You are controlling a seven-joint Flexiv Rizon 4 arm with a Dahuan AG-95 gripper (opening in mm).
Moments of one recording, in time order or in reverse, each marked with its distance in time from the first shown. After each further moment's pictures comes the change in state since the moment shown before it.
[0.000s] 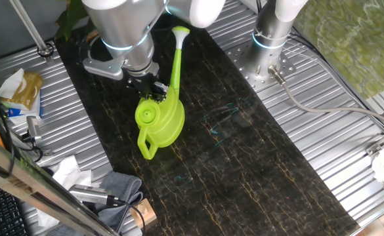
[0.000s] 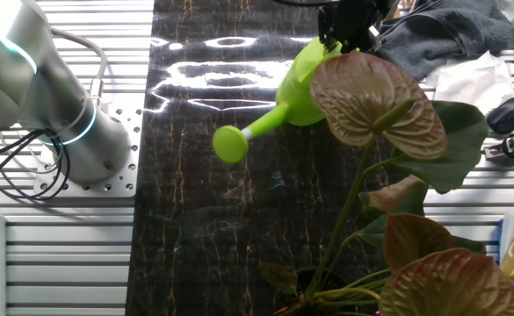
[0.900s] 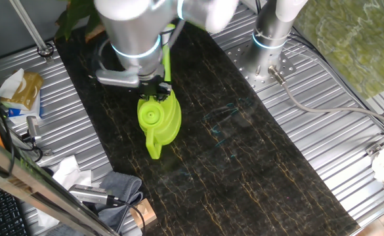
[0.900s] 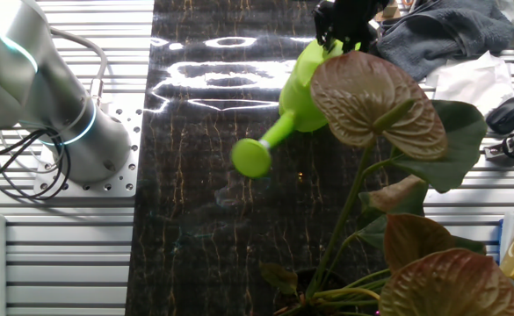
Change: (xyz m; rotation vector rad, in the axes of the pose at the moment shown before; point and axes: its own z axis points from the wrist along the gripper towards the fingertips) arm -0.001 0.000 0.000 0.139 0.048 -0.314
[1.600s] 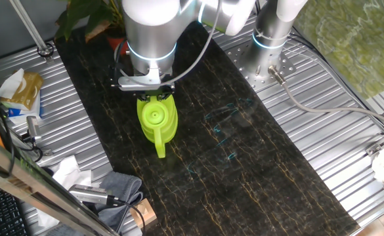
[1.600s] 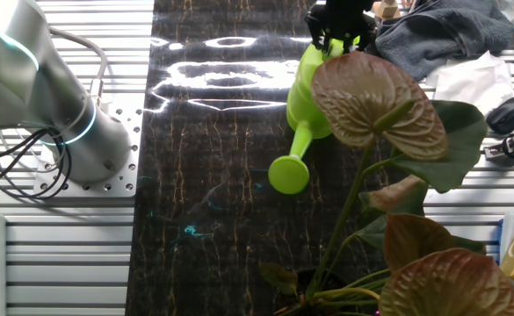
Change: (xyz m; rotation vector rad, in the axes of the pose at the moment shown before) arm 0.001 0.000 0.000 0.062 -0.001 -0.153
